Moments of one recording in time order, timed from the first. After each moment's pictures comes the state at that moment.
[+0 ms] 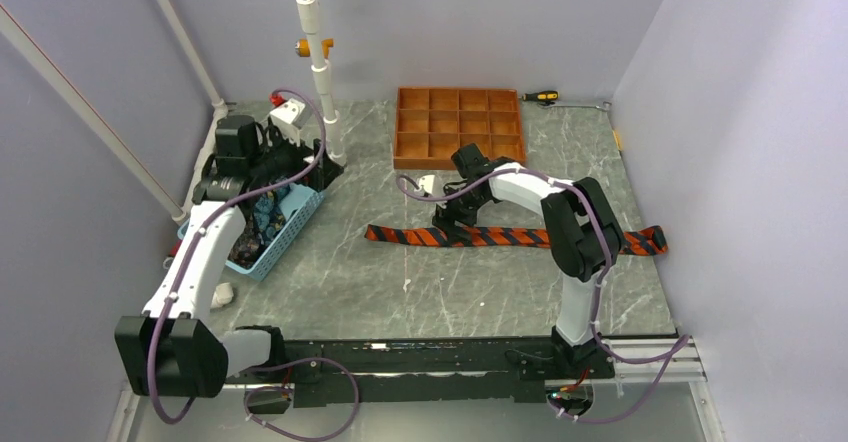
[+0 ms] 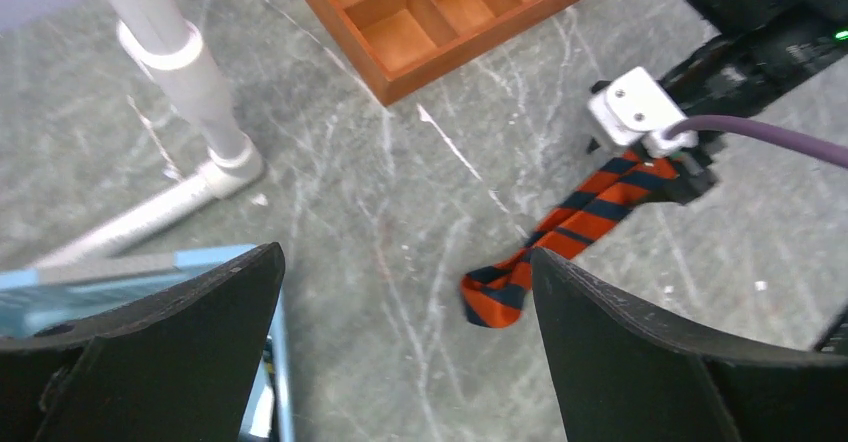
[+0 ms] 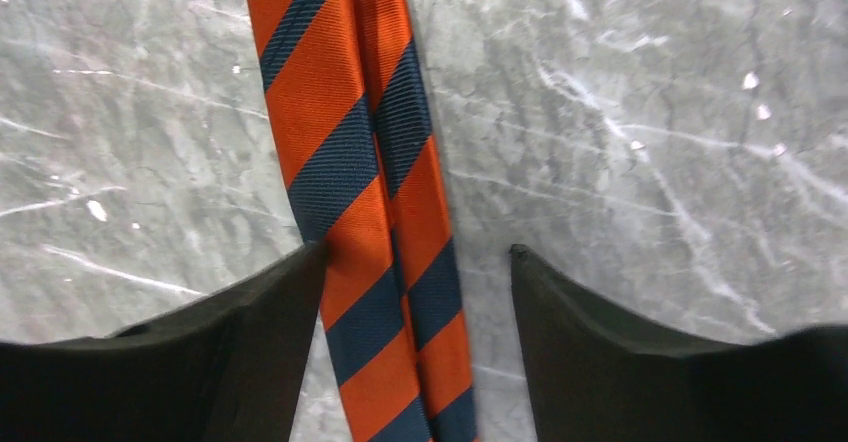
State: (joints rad) left arm -0.04 1.22 1.10 -0.33 0.62 0.14; right arm 0.49 1.92 1.26 -0.63 -0.48 -0.83
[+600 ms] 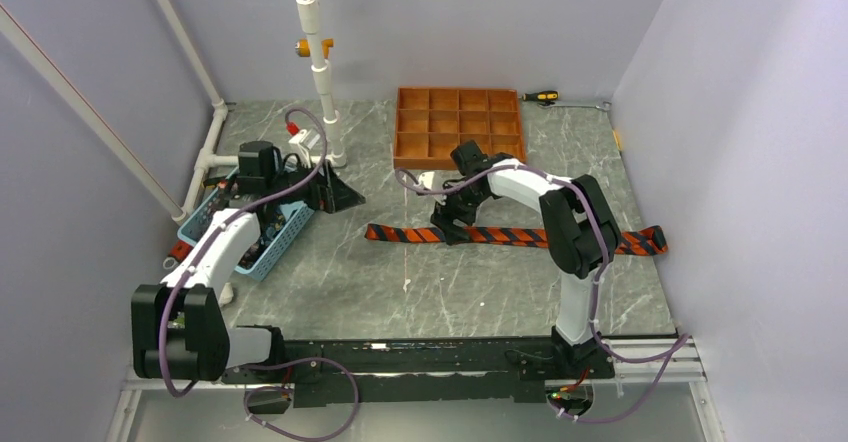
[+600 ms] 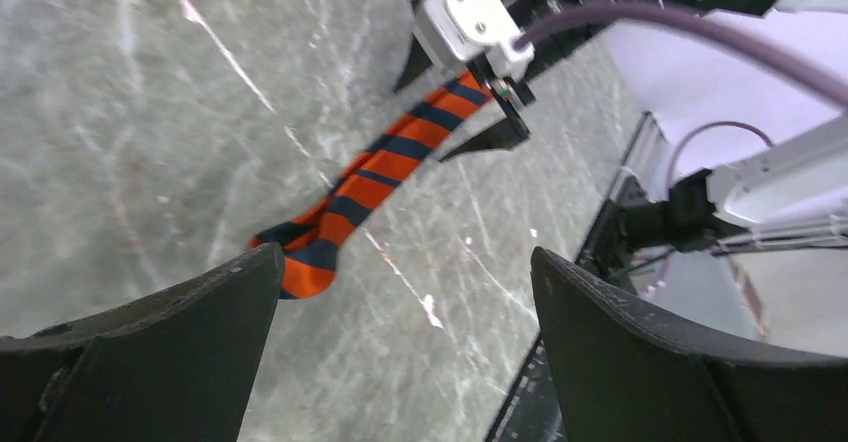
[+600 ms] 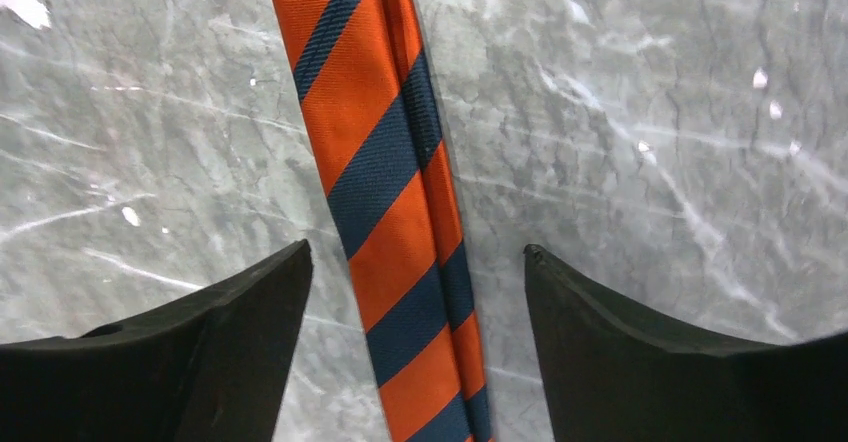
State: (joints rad) left arm -0.04 1.26 0.86 -0.15 0.93 -0.20; right arm 0.49 1.95 1.31 -0.67 -0.50 -0.81
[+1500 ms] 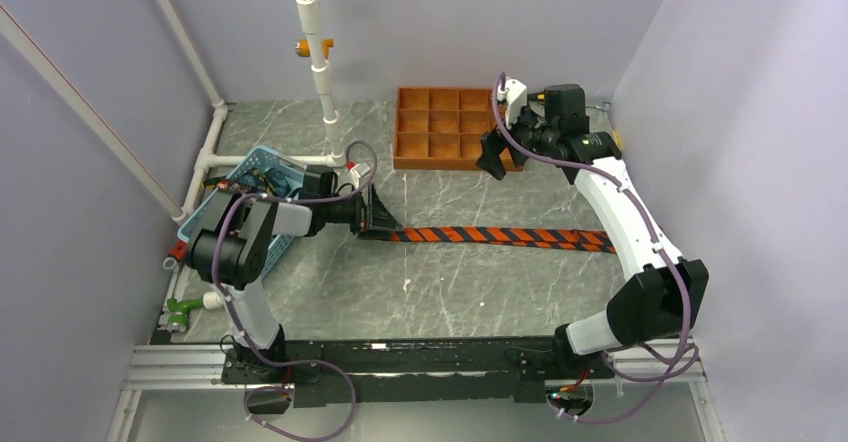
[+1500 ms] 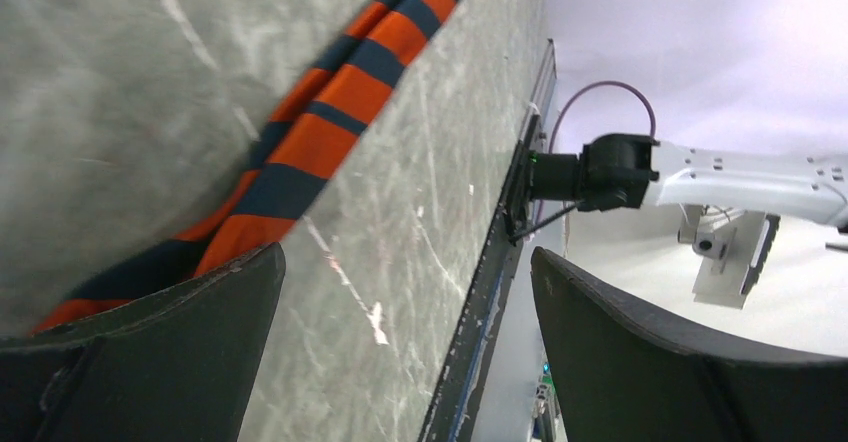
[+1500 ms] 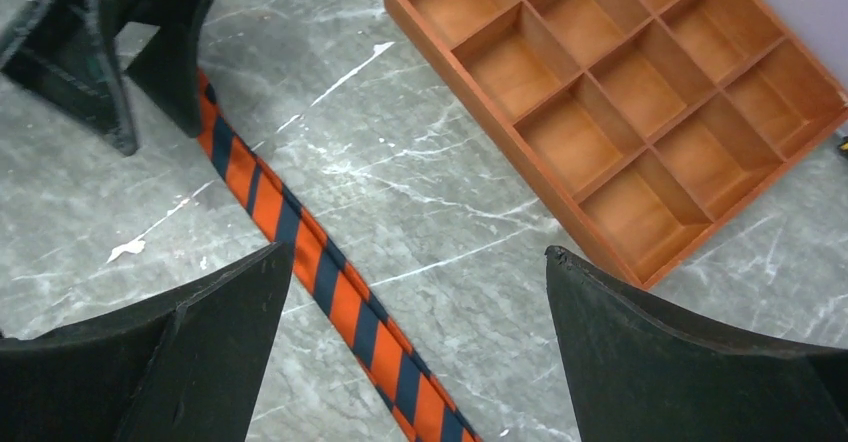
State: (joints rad) left arm -0.26 1.78 0.75 0.36 1.09 -0.61; right arm 0.22 1.43 1.39 -0.57 -0.52 -0.40
